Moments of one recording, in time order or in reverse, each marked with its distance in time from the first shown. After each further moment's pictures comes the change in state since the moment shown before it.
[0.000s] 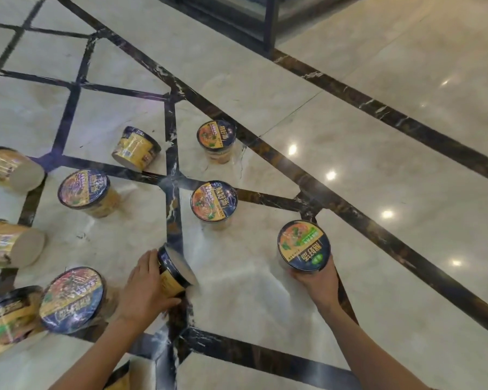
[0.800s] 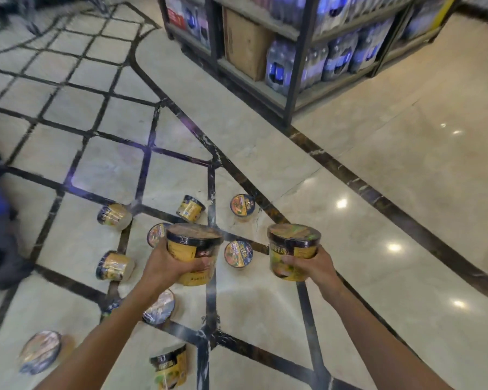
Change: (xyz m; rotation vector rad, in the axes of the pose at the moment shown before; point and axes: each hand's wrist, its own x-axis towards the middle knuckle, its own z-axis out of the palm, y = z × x) left_hand -0.101 0.093 -0.400 -0.932 0.047 -0.241; right_hand -0.083 -0.386 -0.155 0.148 -0.408 0.066
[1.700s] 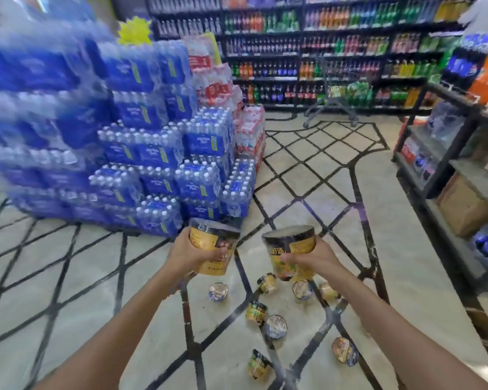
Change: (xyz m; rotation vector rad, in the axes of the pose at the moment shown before) left_hand -0.432 0.167 -0.295 -0.321 0.807 -0.181; right_hand -0.341 -0.390 0.161 -0.482 -0.891 -0.442
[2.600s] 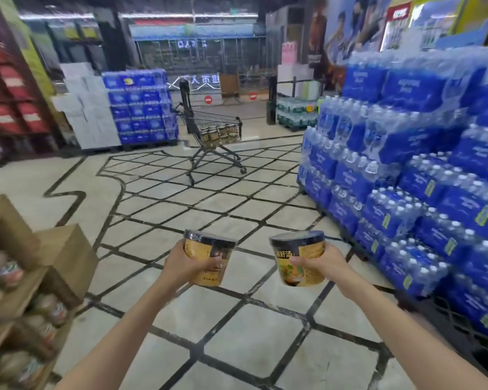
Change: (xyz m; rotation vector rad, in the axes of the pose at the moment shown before) left_hand -0.337 -0.240 -0.443 -0.229 1.059 -0.355; right_hand -0.128 -0.200 0.579 -0.288 -0.986 -0.354
